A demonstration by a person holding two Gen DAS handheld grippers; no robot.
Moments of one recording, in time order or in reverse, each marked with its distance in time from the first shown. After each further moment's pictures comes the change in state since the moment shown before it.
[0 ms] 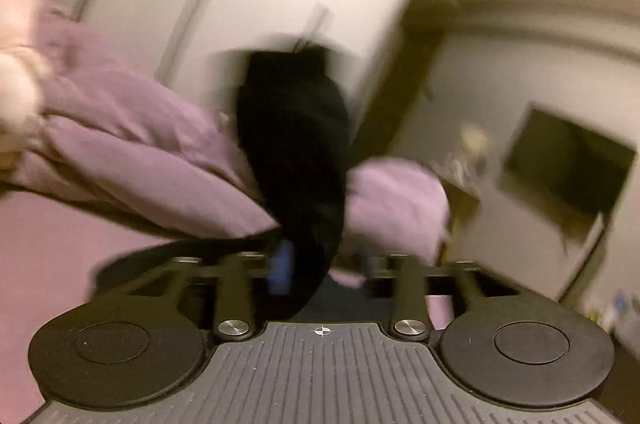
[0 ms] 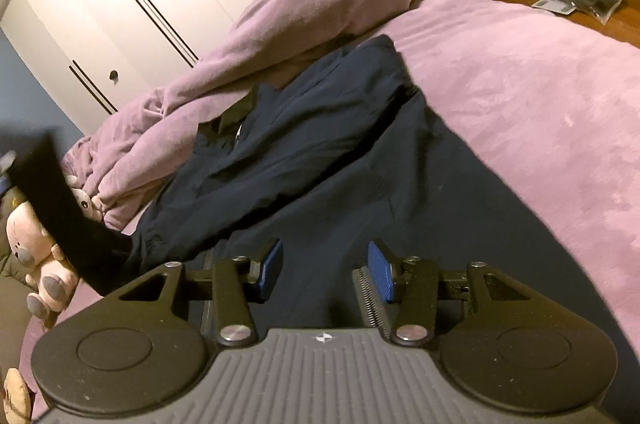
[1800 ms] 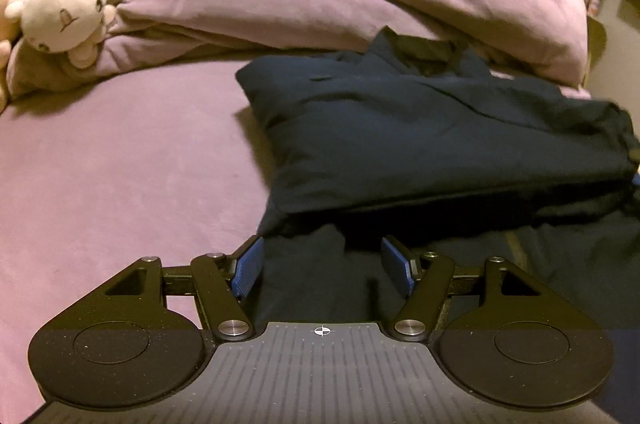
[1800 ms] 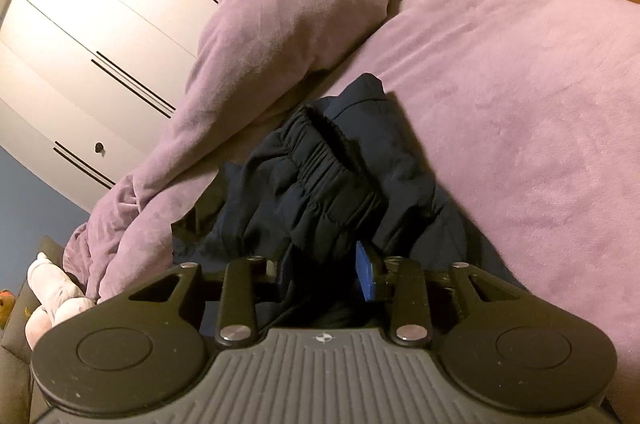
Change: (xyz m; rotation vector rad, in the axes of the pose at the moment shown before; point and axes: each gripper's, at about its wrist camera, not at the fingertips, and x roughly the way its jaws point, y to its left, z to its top) left arm 0.060 0.054 -0.129 0.169 0.396 0.446; right arm 0.116 -0.035 0.101 0.242 -0.031 0.051
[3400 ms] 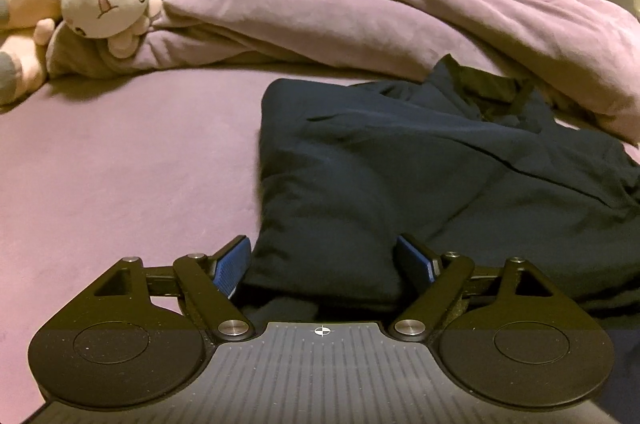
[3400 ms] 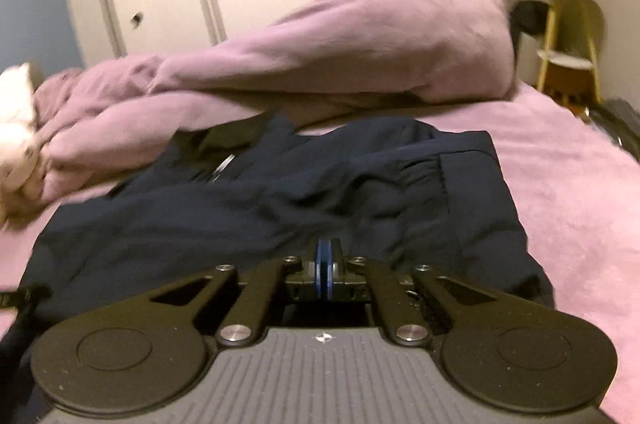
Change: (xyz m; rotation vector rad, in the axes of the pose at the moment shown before) left arm 0.038 -0.016 0.021 -0.167 -0.058 0.141; right arm 0.046 0.086 -0.049 -0.666 -0.042 -0.112
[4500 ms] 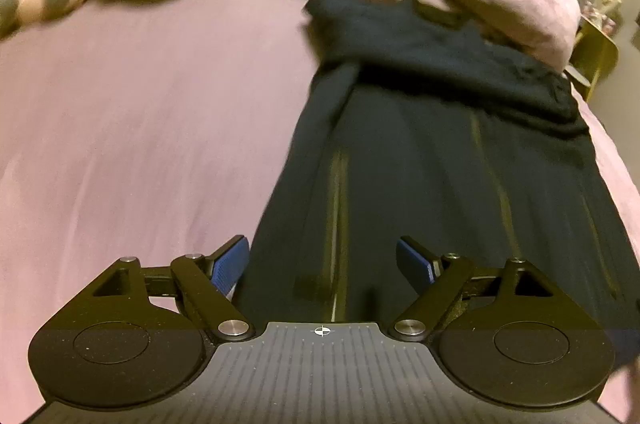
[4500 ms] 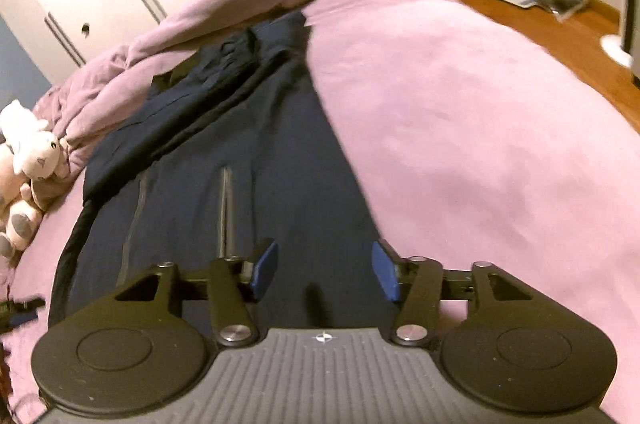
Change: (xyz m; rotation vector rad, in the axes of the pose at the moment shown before) left arm -0.221 0.086 -0.119 -0.054 0.196 -0.138; right arm -0.286 -0.116 -0.147 0.340 0.208 -0.029
